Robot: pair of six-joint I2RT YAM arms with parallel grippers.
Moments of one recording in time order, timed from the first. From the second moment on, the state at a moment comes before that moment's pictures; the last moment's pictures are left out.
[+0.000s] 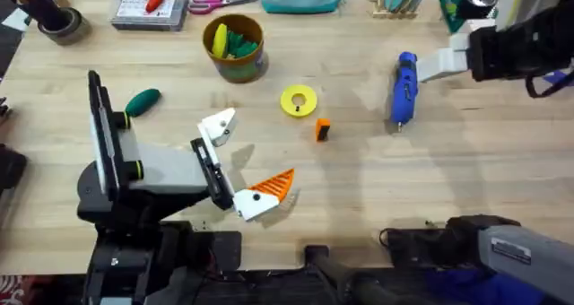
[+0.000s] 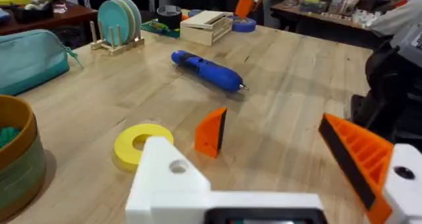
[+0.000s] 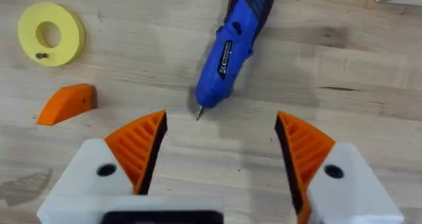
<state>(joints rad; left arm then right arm) 0.00 0.01 0.01 -0.12 1.11 0.02 0.00 1.25 1.25 -1.19 -0.06 -0.05</state>
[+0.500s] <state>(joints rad) 0.00 0.01 0.01 -0.12 1.11 0.02 0.21 1.28 1.37 -1.31 -0.06 0.18</state>
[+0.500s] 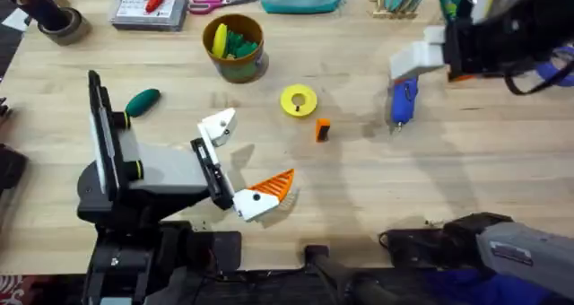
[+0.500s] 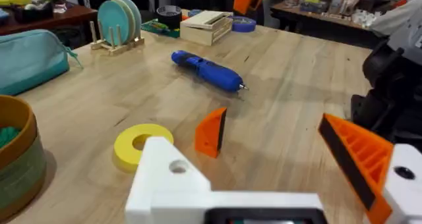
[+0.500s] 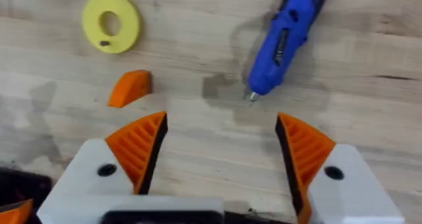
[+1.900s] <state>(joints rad) 0.00 0.01 0.01 -0.12 1.11 0.02 0.70 1.69 1.65 -1.45 -0.01 0.67</state>
